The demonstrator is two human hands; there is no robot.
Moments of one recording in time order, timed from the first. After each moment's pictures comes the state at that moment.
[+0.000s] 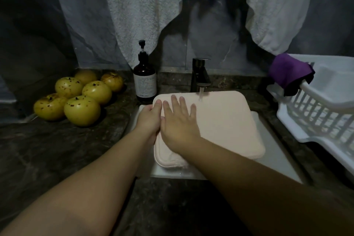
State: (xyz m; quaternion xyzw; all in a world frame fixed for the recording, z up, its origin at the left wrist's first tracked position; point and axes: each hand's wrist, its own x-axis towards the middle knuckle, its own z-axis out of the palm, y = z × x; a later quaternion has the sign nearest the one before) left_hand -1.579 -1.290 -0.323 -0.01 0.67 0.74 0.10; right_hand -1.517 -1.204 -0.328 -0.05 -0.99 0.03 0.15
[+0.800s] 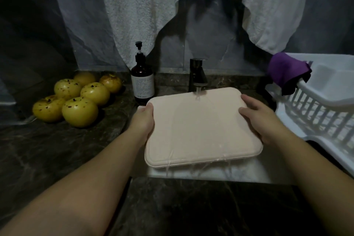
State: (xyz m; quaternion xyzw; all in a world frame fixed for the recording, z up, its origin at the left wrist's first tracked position) left_hand -1.586 -1.297 -0.323 -0.05 0.77 0.64 0.05; right_hand -1.442 -1.002 -0.299 -0.22 -0.77 0.57 0.20
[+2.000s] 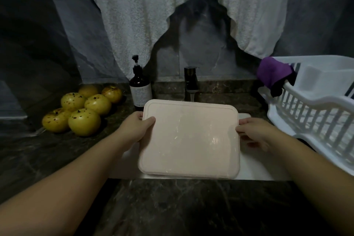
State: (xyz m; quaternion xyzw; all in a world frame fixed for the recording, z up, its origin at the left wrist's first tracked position) left_hand -1.565 -1.333 -0.293 0.07 0.87 0.49 0.03; right_hand -1.421 -1.000 -0.298 -0.33 -0.79 0.52 0.04
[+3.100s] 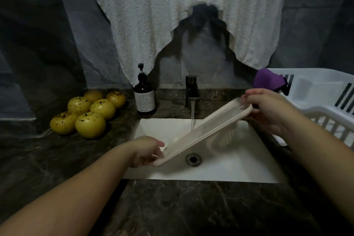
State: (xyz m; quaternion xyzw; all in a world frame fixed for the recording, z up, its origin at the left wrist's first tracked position) left_hand -1.530 -1.328 -0.303 0.02 0.79 0.51 0.34; right_hand -1.387 -1.032 -0.193 -0.20 -0.63 0.71 0.22
